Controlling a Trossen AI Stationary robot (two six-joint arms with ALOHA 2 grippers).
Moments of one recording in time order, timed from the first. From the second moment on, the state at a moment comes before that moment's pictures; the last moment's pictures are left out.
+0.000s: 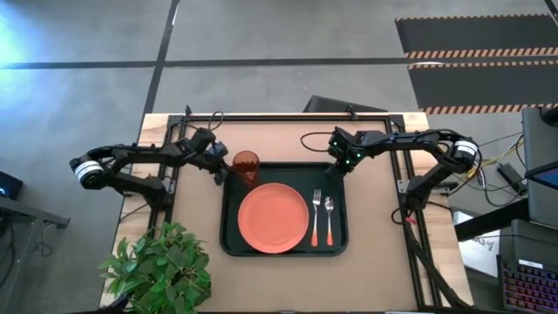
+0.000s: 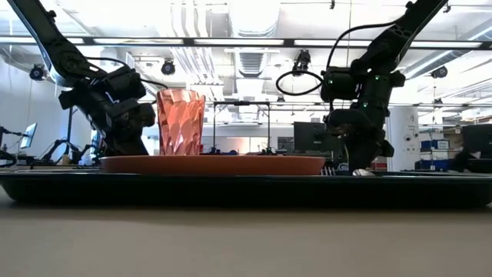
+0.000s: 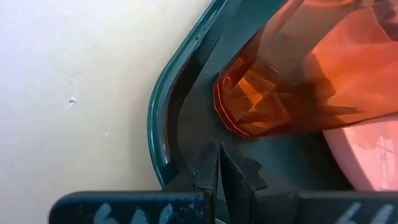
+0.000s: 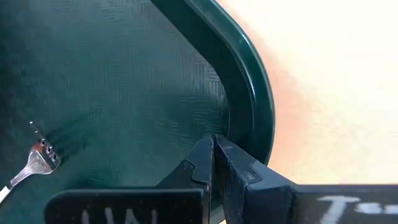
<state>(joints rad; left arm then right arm) 0.74 1.28 0.37 0.02 0.53 -0.05 -0.53 1.57 0.78 -0.51 -0.25 0.29</state>
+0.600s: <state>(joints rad) 0.73 1.28 0.37 0.03 0.53 -0.05 -0.54 1.57 0.78 -0.50 -0.25 0.27</state>
